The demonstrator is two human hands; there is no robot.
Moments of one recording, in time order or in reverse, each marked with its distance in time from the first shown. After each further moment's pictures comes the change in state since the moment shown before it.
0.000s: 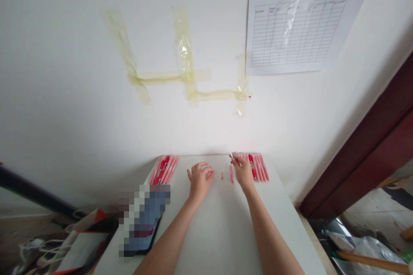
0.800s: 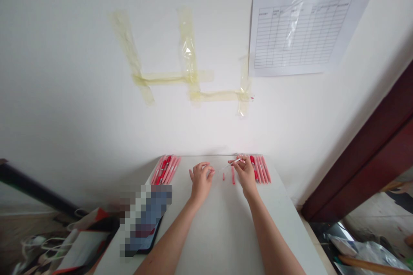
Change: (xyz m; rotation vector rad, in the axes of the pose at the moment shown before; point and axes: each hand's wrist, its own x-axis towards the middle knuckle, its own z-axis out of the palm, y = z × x) left_hand 0.000 0.000 0.000 -0.064 0.031 0.006; right_hand -0.017 -0.010 0.001 0.584 -0.040 0.085
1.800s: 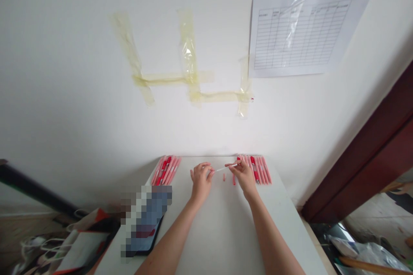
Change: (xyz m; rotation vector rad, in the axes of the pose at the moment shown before) left_hand 0.000 0.002 -0.003 -0.045 -0.019 -0.008; right_hand -0.003 -0.001 -0.001 -0.089 -0.107 0.120
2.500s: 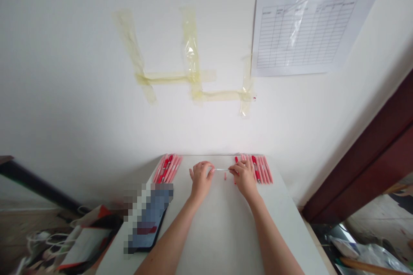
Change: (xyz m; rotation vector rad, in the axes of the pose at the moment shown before) left_hand 0.002 -0.002 -0.006 0.083 0.017 0.000; right_hand 0.006 0.020 -0.013 -0.920 0.003 -0.466
